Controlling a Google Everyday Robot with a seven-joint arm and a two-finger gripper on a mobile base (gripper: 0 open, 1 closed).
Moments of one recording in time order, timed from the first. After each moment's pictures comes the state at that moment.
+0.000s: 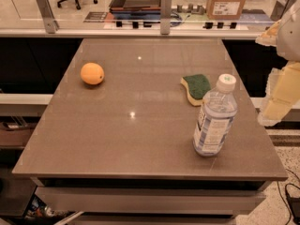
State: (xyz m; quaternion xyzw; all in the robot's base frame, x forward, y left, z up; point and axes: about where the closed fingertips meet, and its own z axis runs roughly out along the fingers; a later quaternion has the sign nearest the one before) arm 0.438 -0.214 0.986 -0.60 0.78 -0.05 0.17
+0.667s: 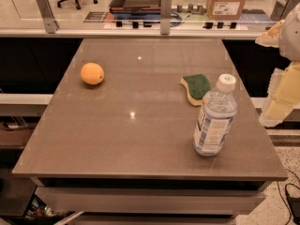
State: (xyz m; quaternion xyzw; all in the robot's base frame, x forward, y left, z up) arm 0.437 -0.214 0.986 -0.61 0.77 -0.03 0.19
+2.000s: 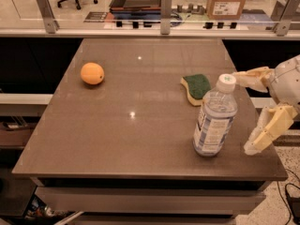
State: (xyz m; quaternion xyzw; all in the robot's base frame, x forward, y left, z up) arm 0.425 -0.181 0.915 -0.61 0.69 0.22 0.32
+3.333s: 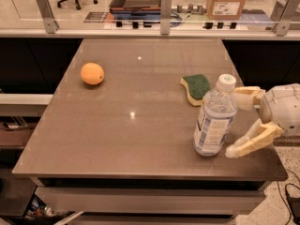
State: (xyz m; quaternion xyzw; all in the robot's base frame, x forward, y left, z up) arm 0.412 -0.157 0.903 -0.57 0.59 0.36 0.45
